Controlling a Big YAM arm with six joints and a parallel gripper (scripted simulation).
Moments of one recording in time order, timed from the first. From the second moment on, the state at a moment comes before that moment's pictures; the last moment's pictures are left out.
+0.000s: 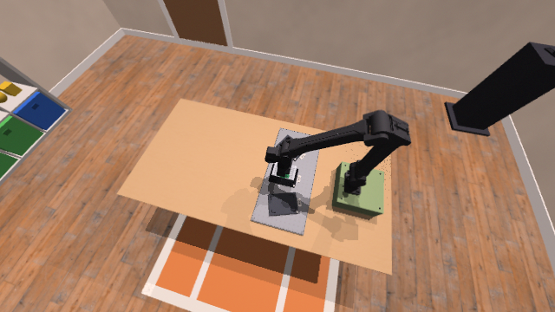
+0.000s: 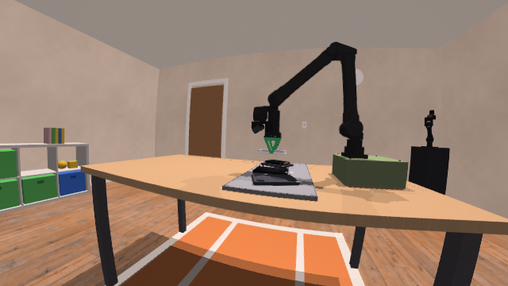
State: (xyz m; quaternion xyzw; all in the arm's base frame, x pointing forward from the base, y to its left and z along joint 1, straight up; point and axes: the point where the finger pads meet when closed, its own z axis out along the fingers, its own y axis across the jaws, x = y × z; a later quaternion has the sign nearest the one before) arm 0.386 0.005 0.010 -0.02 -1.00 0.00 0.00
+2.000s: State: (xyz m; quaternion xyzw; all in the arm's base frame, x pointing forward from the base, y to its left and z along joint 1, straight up) arm 0.387 -0.005 -0.021 -0.02 -1.00 0.00 0.00
